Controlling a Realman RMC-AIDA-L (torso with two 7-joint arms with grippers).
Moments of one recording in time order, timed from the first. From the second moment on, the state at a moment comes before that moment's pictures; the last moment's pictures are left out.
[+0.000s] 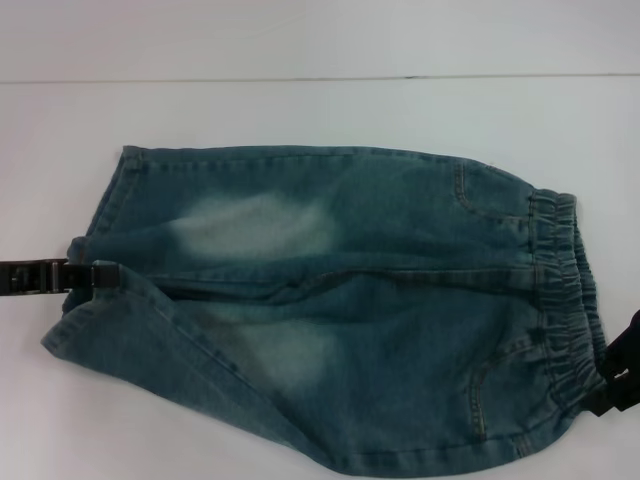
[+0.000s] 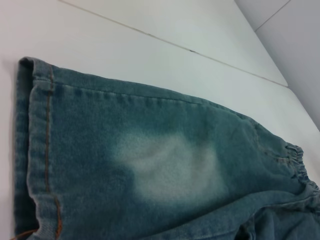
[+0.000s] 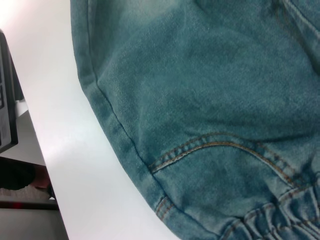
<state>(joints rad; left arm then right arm) -0.52 -2.06 0.37 0.92 2.45 1.70 -2.12 0.73 1.97 -0.83 -0.78 -2.73 -1.83 1.85</state>
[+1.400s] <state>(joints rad) -0.52 -2.05 0.37 0.74 2.16 1.43 -2.06 0.50 2.02 -0.40 -0.74 -2.14 -1.54 1.79</state>
